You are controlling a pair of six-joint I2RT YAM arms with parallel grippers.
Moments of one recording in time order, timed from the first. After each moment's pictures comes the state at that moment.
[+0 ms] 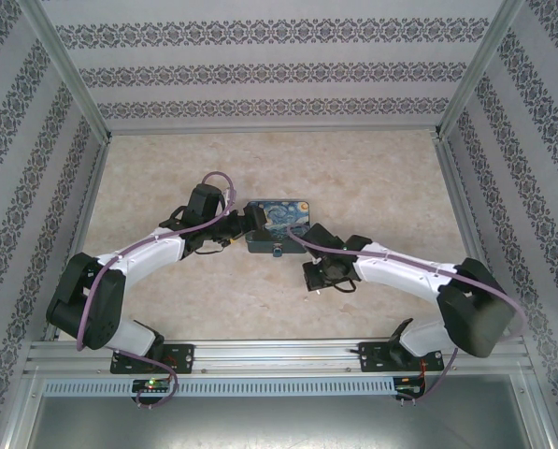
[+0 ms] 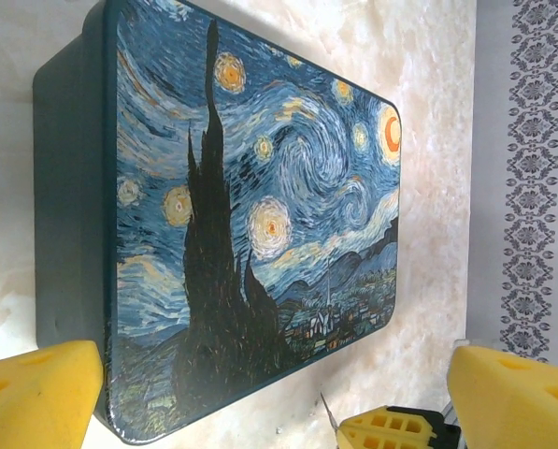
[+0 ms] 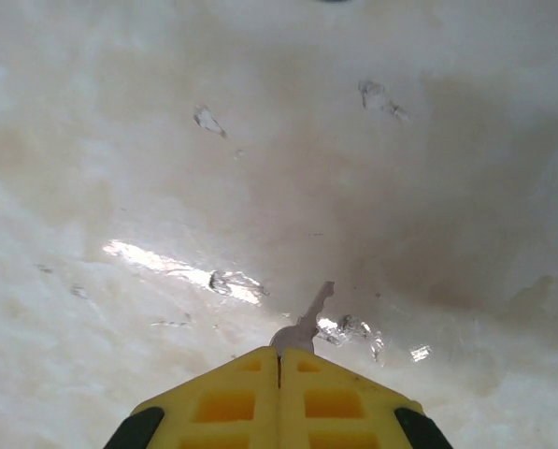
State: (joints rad) left arm -0.42 1.46 0.81 -0.06 0.46 -0.86; right arm 0.78 1.38 0.78 -0.65 -0.05 0.55
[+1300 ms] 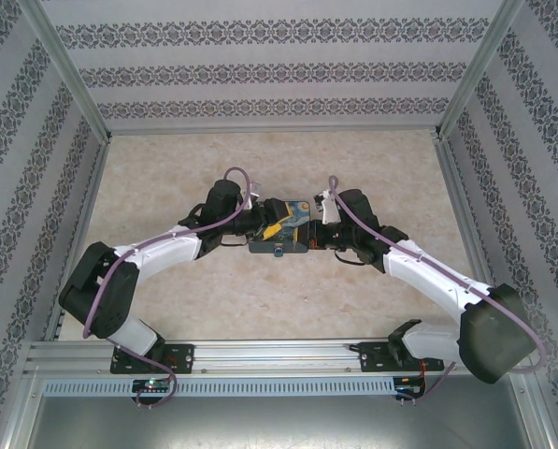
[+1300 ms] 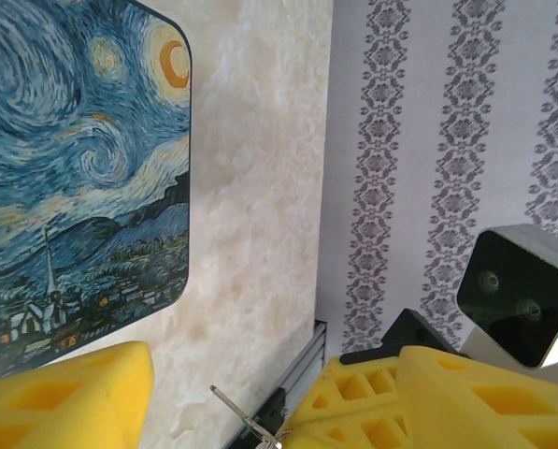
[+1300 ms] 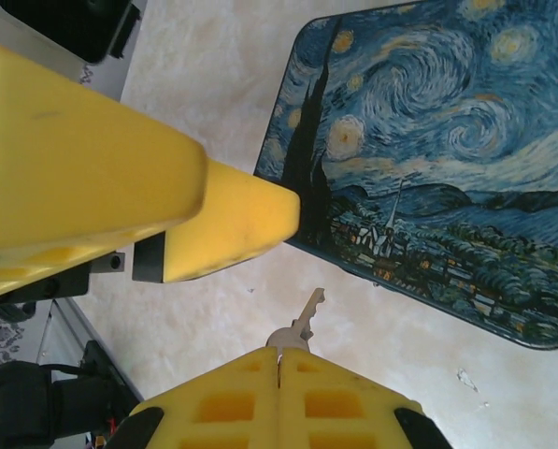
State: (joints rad) left arm -0.54 1.56 0.87 0.22 0.59 -1.20; right arm 0.53 1.24 0.77 -0.19 -0.49 0.63
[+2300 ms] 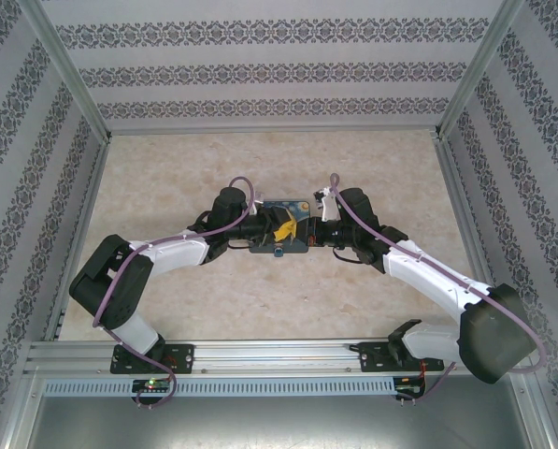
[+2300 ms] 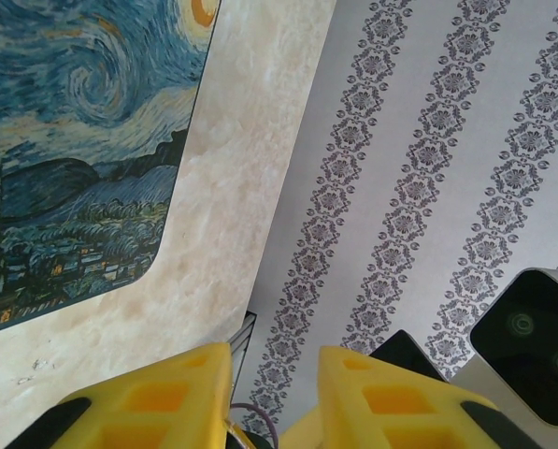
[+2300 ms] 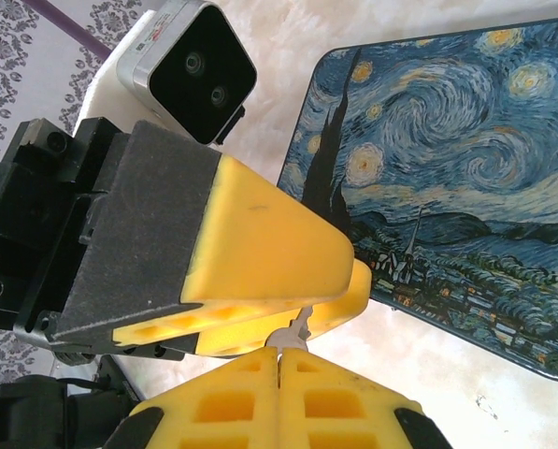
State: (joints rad) left arm -0.58 1.62 0.83 0.40 0.61 -1.50; right arm 0.53 1.24 0.76 -0.14 -0.49 0.66
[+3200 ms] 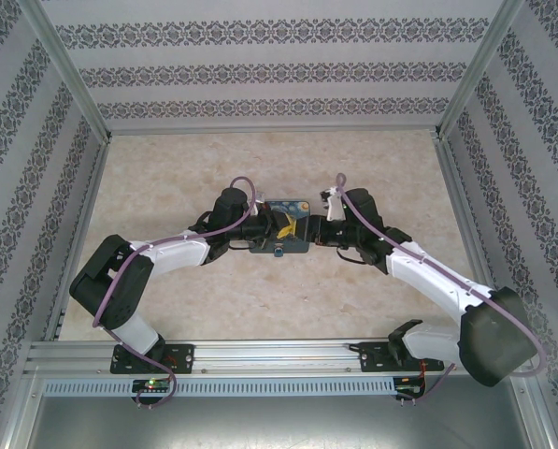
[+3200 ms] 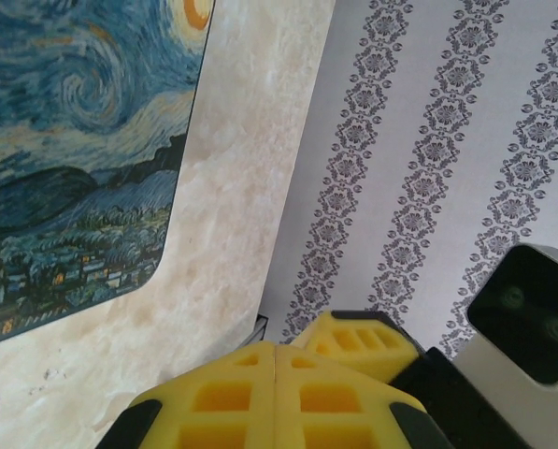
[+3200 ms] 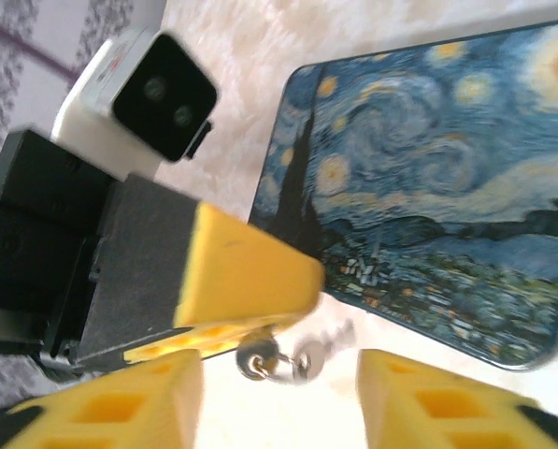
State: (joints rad) left arm -0.59 1.62 0.83 0.39 0.58 -1.44; right arm 0.48 1.21 0.73 -0.13 -0.49 0.69
